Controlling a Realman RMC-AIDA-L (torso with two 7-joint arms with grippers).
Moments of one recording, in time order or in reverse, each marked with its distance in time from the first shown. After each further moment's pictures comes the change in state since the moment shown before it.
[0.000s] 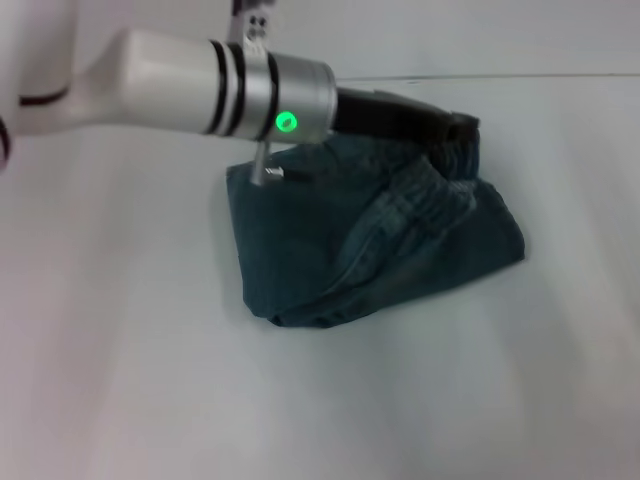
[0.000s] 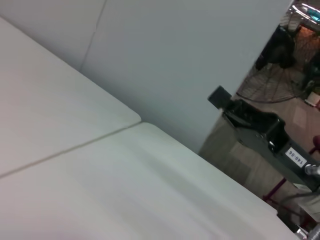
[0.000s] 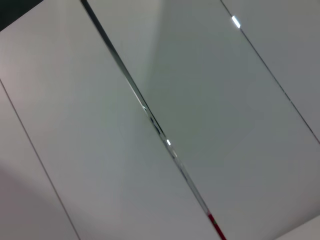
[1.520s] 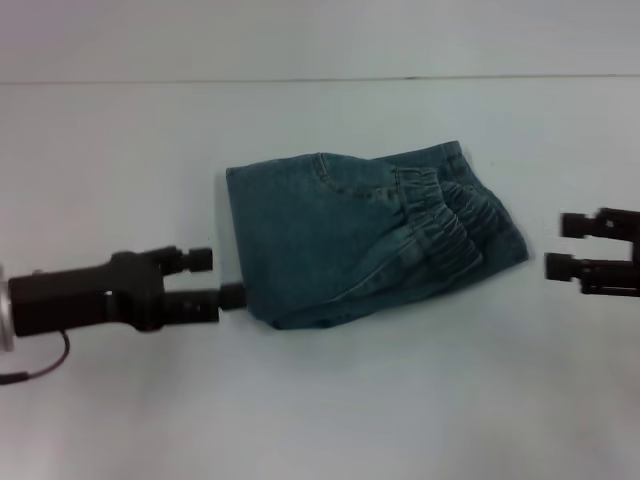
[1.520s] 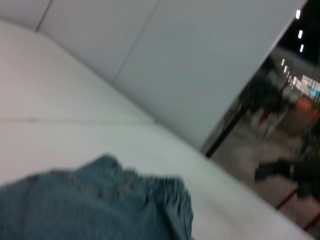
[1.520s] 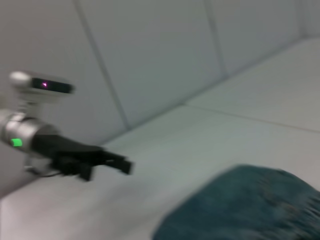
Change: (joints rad) left arm 0.689 0.102 -0.071 0.296 -0.167 0.495 0.249; right arm -0.187 -0.033 -0.752 -0.857 -0.540 -0.596 0.806
